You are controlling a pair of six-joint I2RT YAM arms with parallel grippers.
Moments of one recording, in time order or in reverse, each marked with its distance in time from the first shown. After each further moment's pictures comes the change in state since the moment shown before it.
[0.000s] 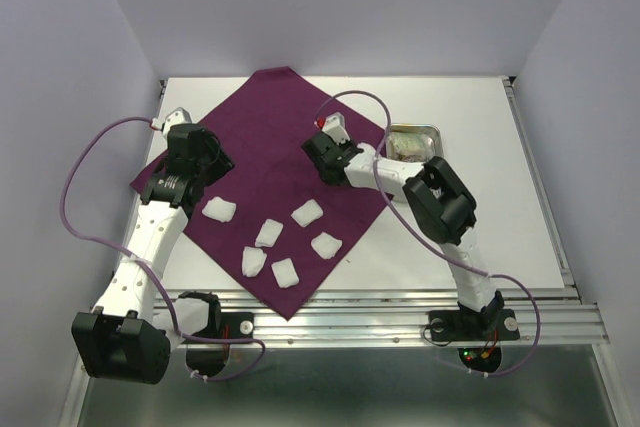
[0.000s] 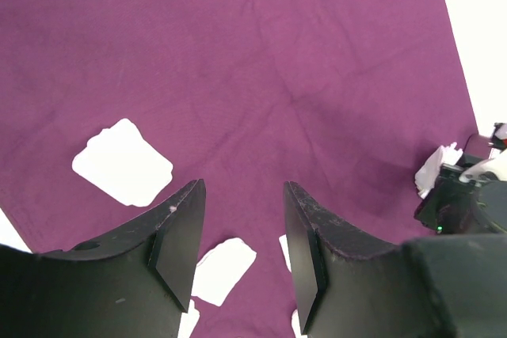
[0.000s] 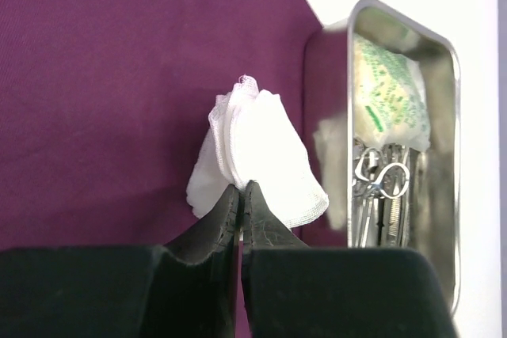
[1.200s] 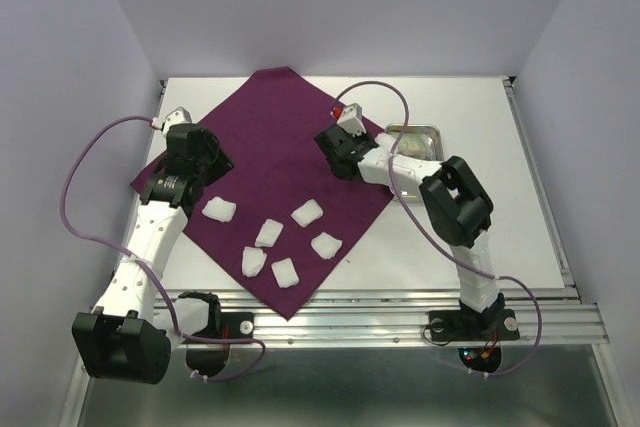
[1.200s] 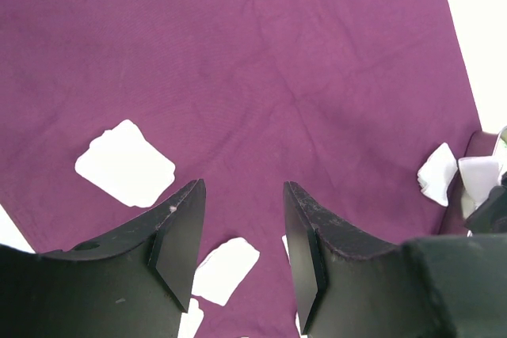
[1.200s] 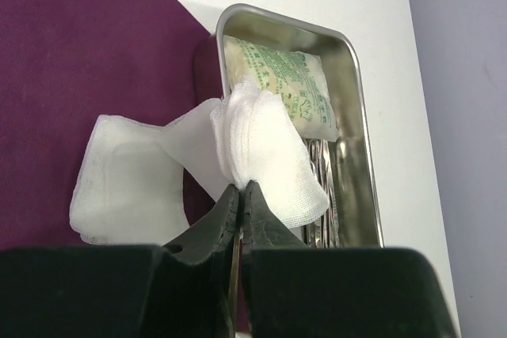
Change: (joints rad) left arm 0.009 0.000 0.000 0.000 0.011 0.017; right arm -0.046 -0.109 -0.073 -0.007 0.127 -0.008
